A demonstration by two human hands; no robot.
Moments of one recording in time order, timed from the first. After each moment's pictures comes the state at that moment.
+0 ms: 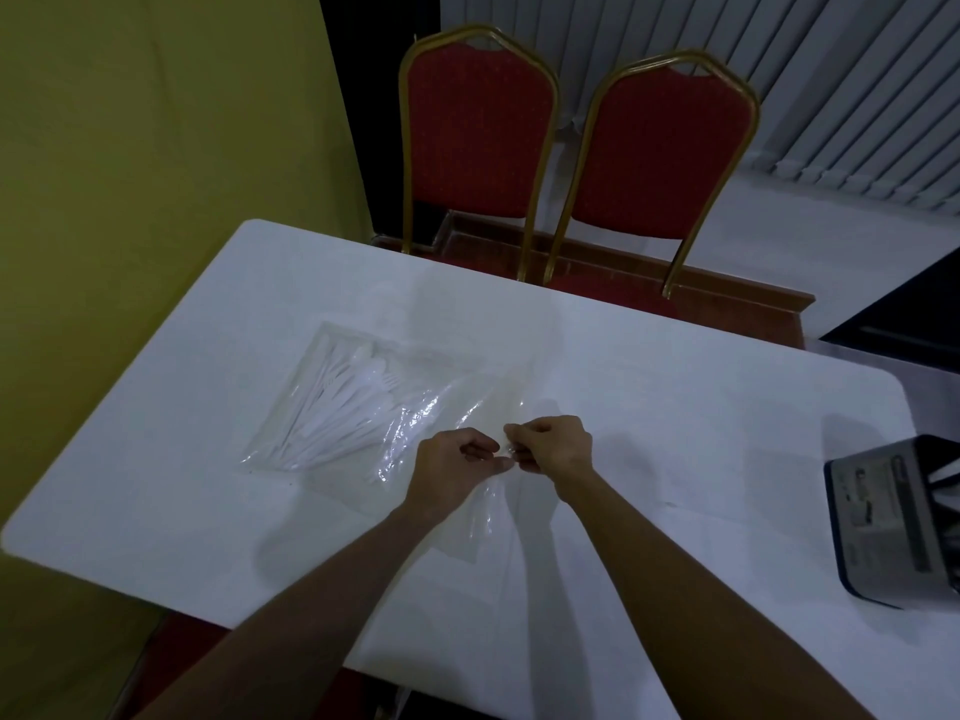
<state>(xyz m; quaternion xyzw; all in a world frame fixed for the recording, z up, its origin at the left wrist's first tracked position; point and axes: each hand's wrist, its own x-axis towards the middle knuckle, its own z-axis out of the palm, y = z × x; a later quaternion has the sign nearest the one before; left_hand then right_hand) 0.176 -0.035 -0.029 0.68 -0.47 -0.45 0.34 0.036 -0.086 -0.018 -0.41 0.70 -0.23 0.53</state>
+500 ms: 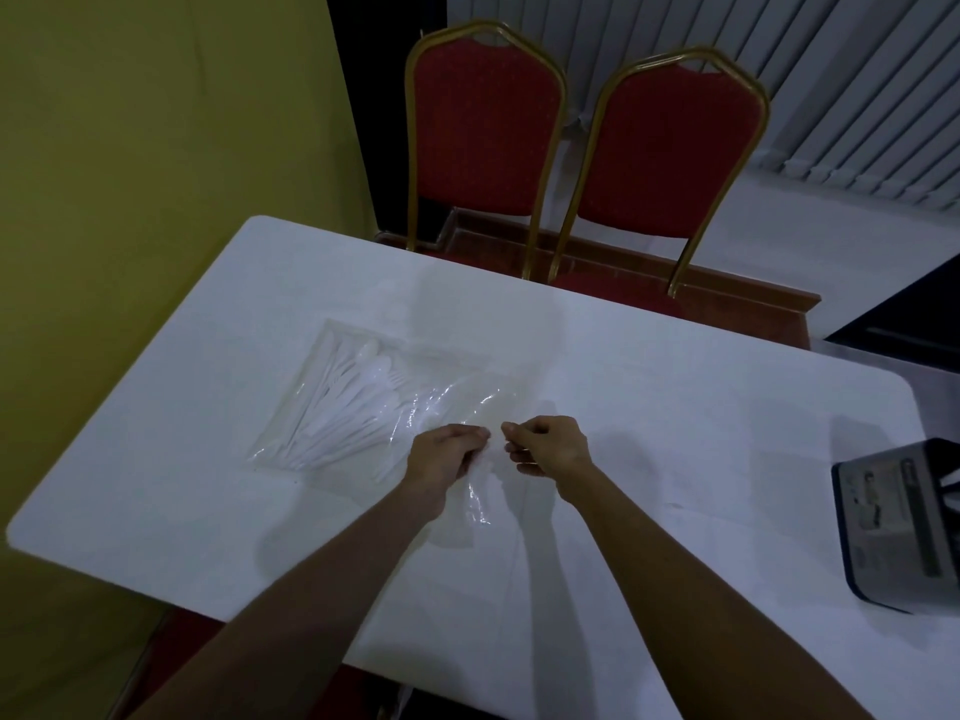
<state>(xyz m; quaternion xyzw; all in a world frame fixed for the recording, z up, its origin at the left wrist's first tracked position) 0.185 -0.045 -0.029 0.66 -0.14 -0.61 0.41 0.041 -0.087 -0.019 -0.40 0.67 -0.21 0.59</state>
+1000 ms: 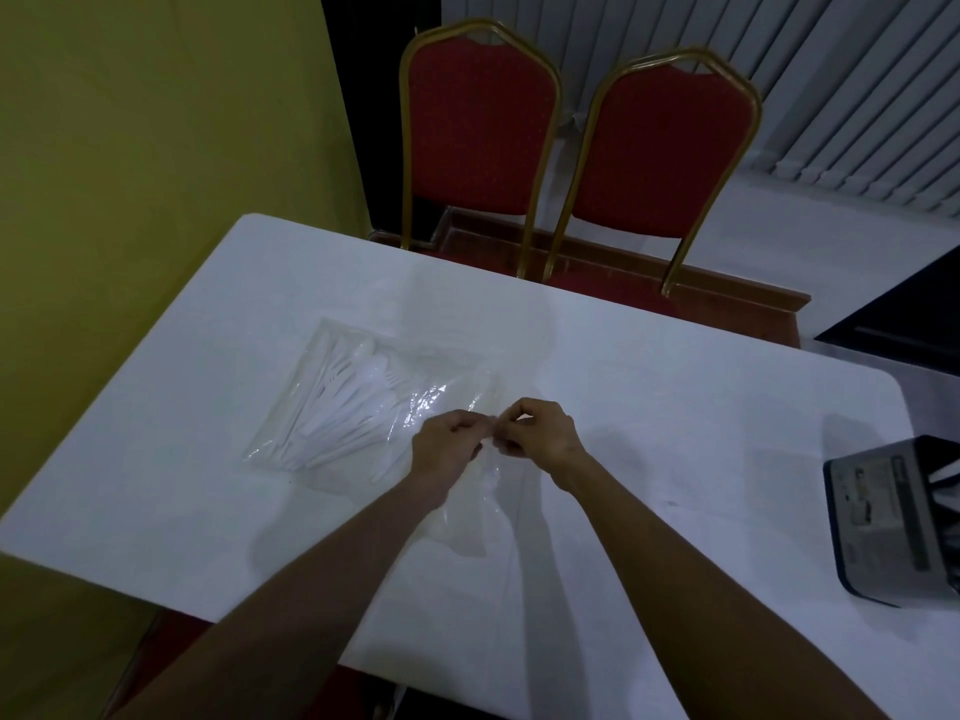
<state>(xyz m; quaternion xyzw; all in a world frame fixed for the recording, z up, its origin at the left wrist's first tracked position) 0.180 -0.055 -0.024 0.70 -0.25 -0.55 0.38 0.047 -0.095 -0.014 -0.46 0.64 -0.21 0.58</state>
